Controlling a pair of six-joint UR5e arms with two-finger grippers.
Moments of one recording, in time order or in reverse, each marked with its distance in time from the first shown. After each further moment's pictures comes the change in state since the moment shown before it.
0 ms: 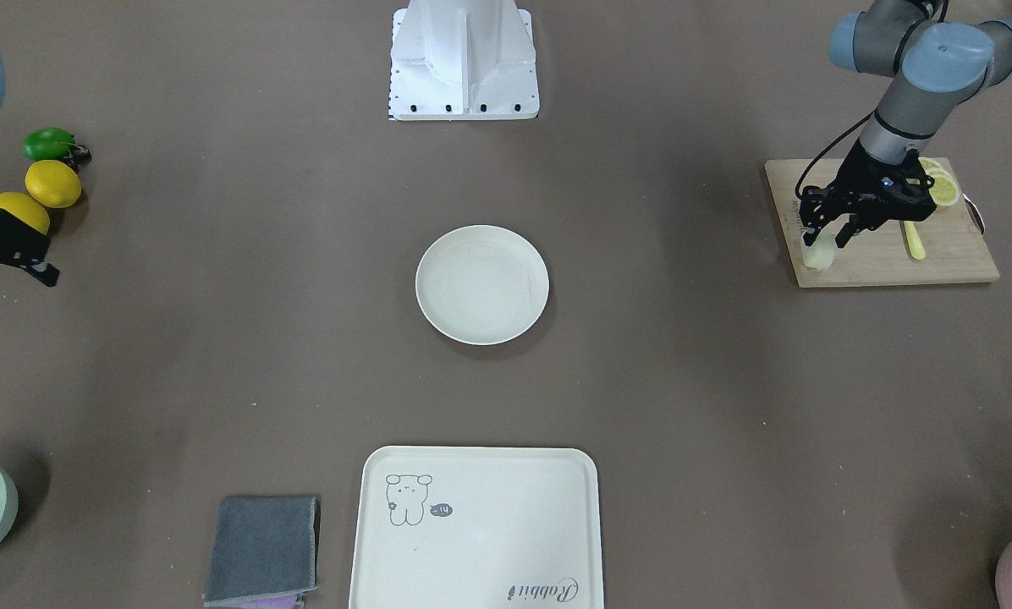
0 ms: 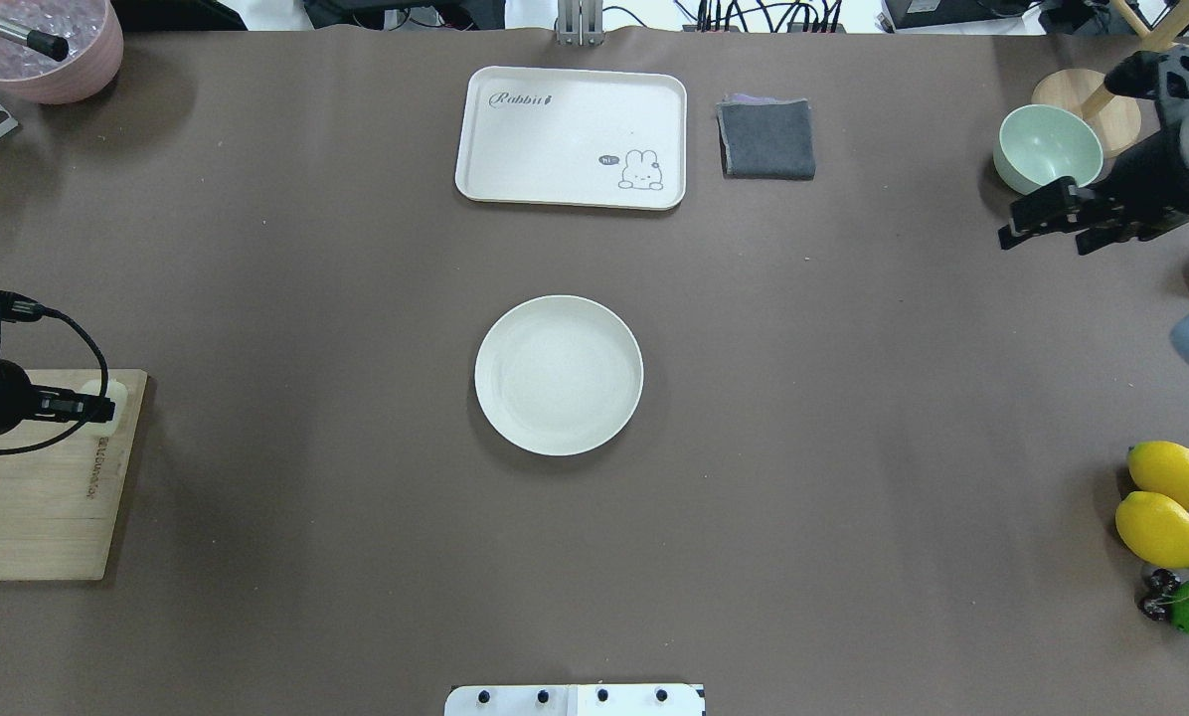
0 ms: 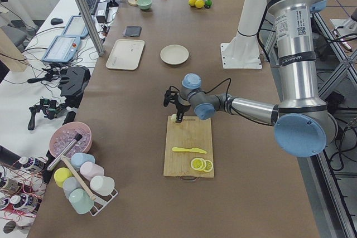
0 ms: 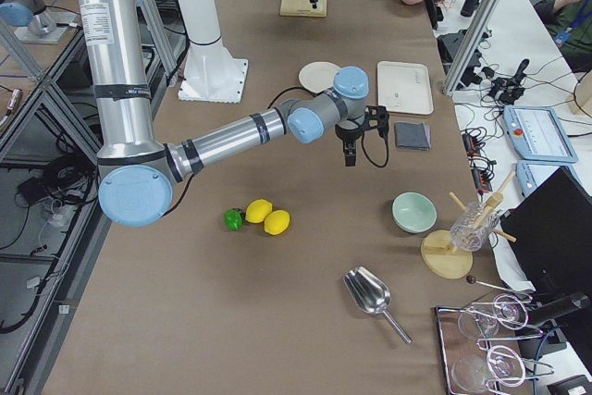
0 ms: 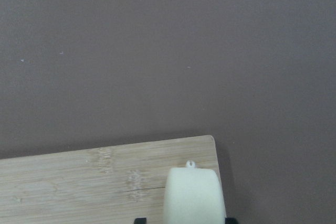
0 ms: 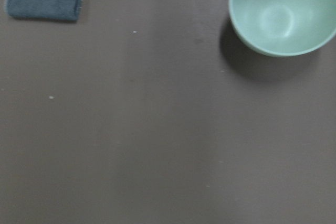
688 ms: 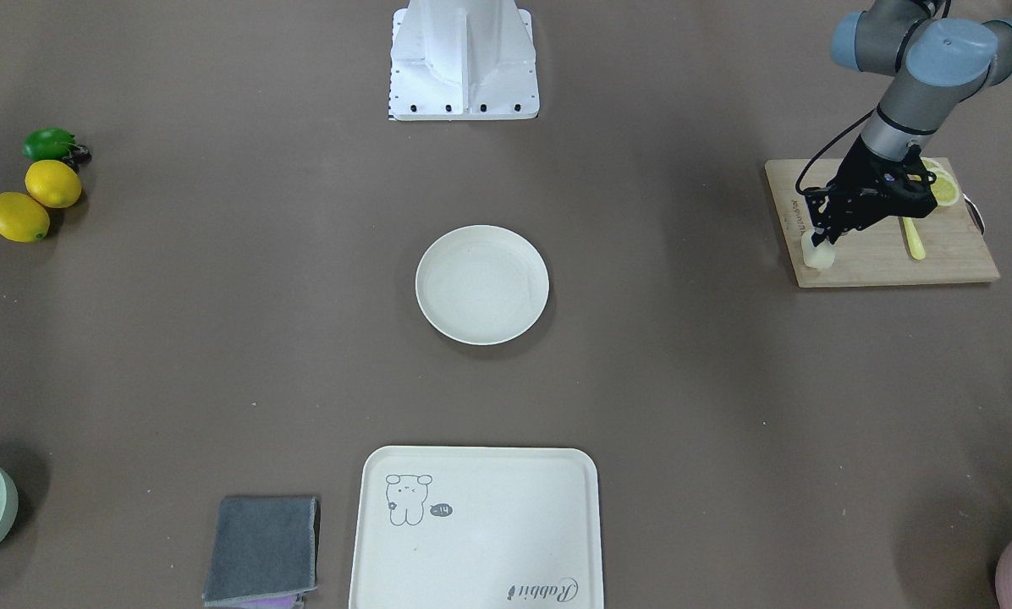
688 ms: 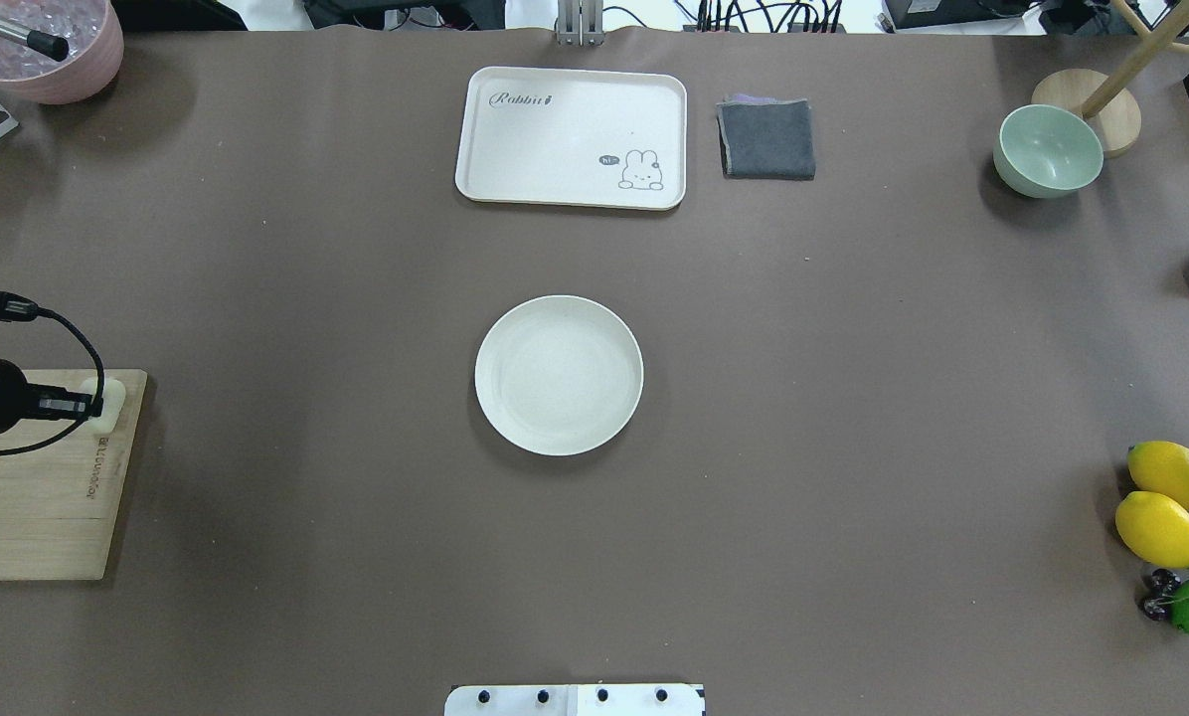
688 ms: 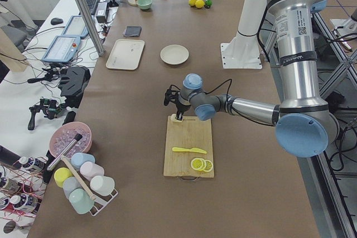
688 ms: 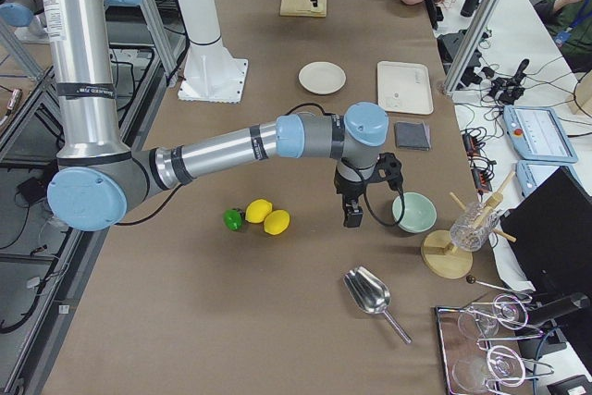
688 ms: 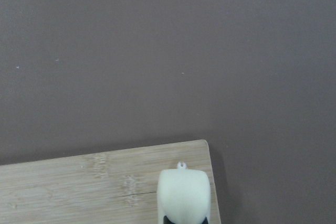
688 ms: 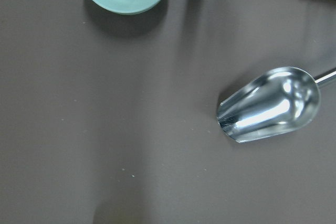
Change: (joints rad) left arm -0.004 0.010 -0.002 -0.053 -0.001 -0.001; right arm 0.333 -0.013 -0.060 -0.441 -0.002 -0.664
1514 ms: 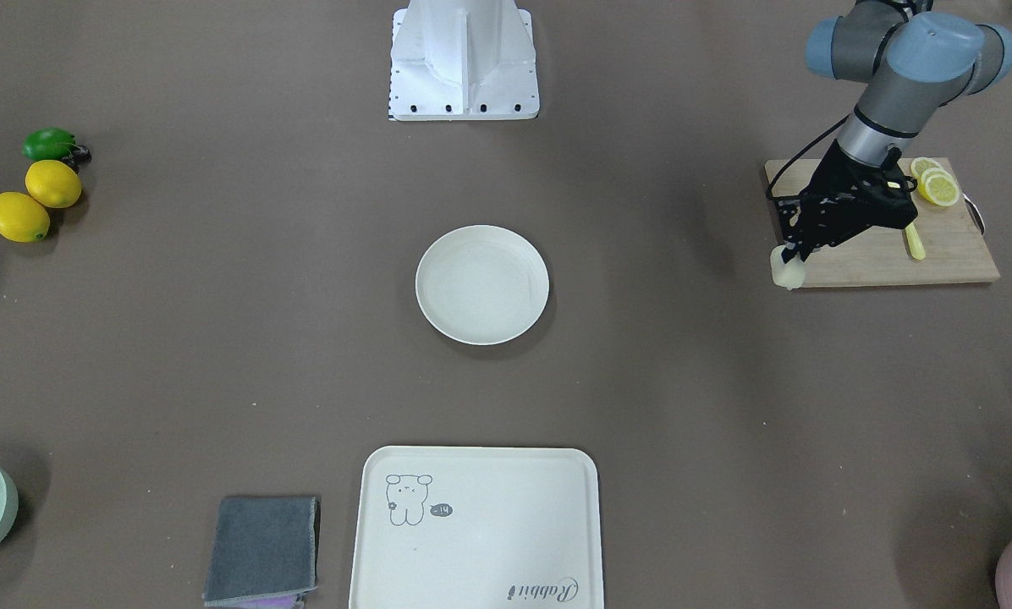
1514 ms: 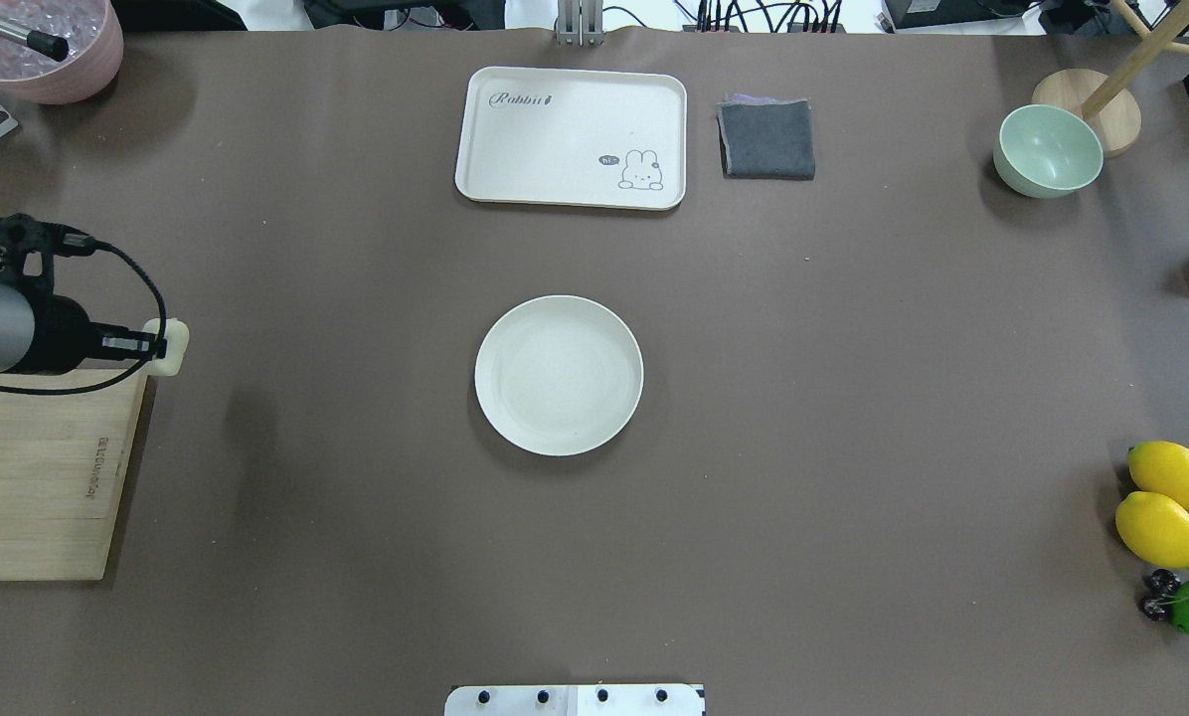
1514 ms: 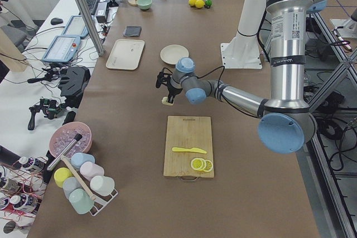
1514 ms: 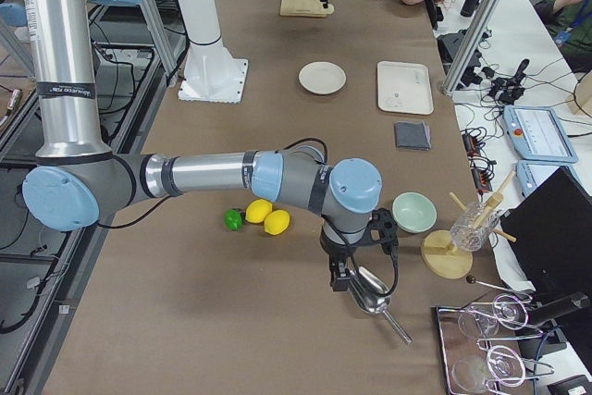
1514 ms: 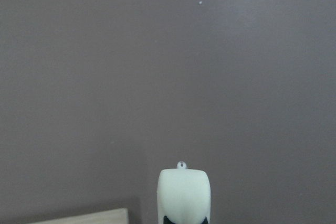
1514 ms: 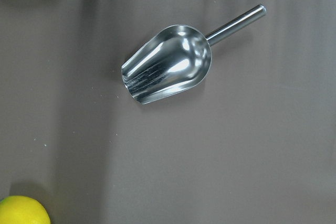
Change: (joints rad) left arm -0.031 -0.212 -0.066 0.206 -0.003 -0.001; right arm 0.189 -0.025 -0.133 -0.018 -0.051 -0.201
